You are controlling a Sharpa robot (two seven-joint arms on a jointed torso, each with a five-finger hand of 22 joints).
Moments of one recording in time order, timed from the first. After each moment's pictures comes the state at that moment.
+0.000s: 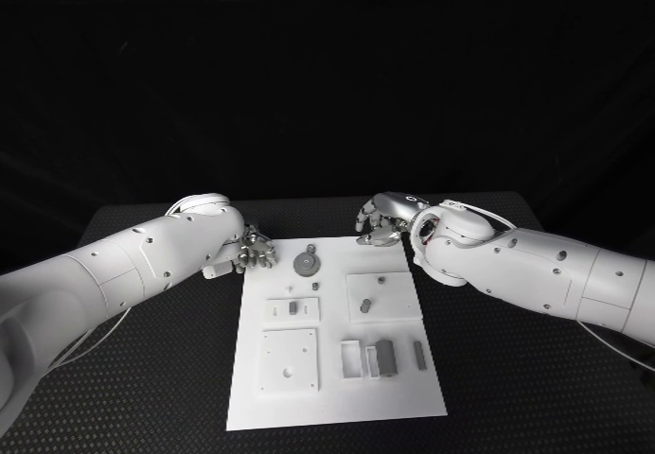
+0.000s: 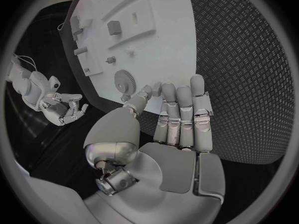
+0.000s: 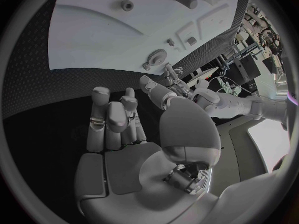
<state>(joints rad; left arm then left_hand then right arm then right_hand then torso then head) 1.33 -0.36 -0.12 0.84 -1.10 0.23 -0.49 0.83 0.02 0.48 -0.27 0.05 1.02 0.09 0.23 0.72 1.18 -0.02 0.84 0.70 1.01 -0.08 1.20 0.56 0.01 1.20 -0.18 0.21 1.31 1.20 -0.71 0.01 1.33 -1.51 -0.28 -0.22 1.05 -0.16 0.65 -0.20 0.05 0.94 0.11 0.29 0.57 1.07 0.00 1.09 1.09 1.26 -0.10 1.41 0.88 0.25 1.18 -0.03 0.87 1.31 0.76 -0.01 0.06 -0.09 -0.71</state>
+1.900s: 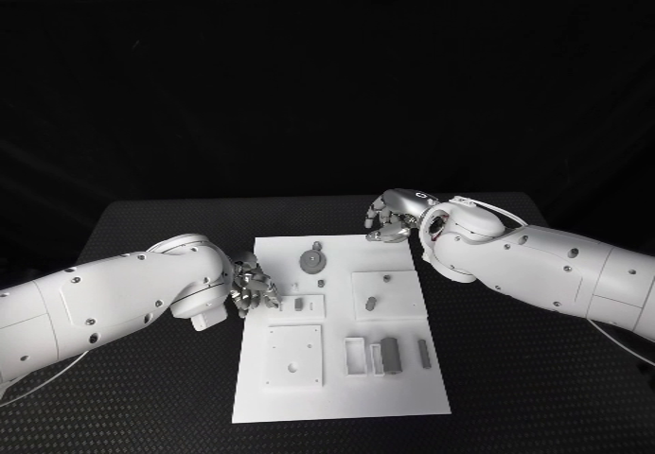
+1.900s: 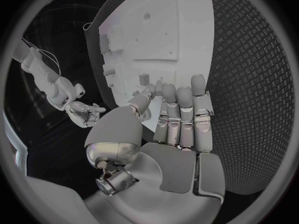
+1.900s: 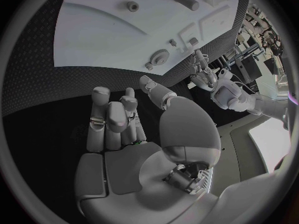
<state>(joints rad) 1.33 -0.67 -0.21 1.39 -0.88 0.03 -0.57 0.91 0.08 0.54 -0.28 0.05 1.10 0.06 0.28 0.73 1.21 -0.05 0.87 0.70 1.03 -0.09 1.23 0.56 0.01 1.21 -0.18 0.23 1.31 1.20 -0.73 0.01 1.33 -1.51 -0.27 -0.23 1.05 -0.16 0.65 -0.20 0.05 0.94 0.11 0.29 0.57 1.07 0.00 1.09 1.09 1.26 -0.10 1.41 0.88 0.25 1.18 -0.03 0.87 1.31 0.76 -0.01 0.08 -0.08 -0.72</state>
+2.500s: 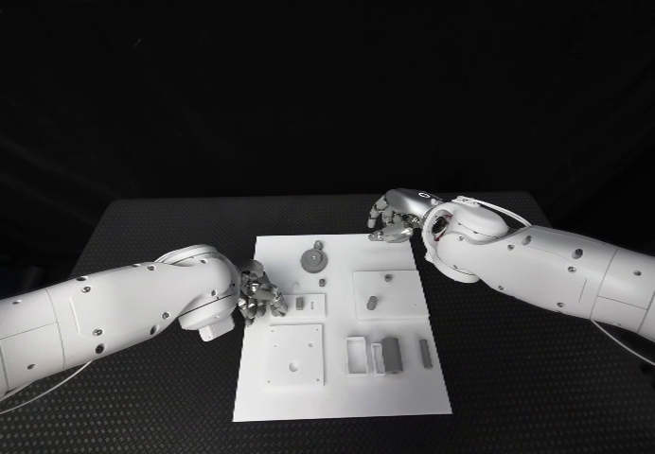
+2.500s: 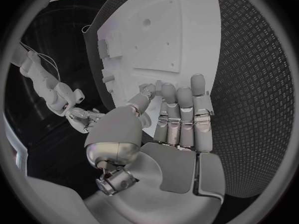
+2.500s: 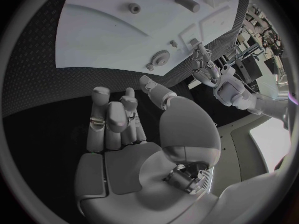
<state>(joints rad) 1.31 -0.67 -0.24 1.42 -0.88 -0.02 -0.58 0.91 0.08 0.54 -0.29 0.05 1.11 0.06 0.28 0.73 1.22 -0.05 0.87 0.70 1.04 -0.09 1.23 0.56 0.01 1.22 -0.19 0.24 1.31 1.20 -0.73 0.01 1.33 -1.51 -0.27 -0.23 1.05 -0.16 0.65 -0.20 0.05 0.94 0.11 0.29 0.57 1.07 0.00 1.09 1.09 1.26 -0.10 1.41 0.88 0.25 1.18 -0.03 0.87 1.31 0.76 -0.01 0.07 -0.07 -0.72</state>
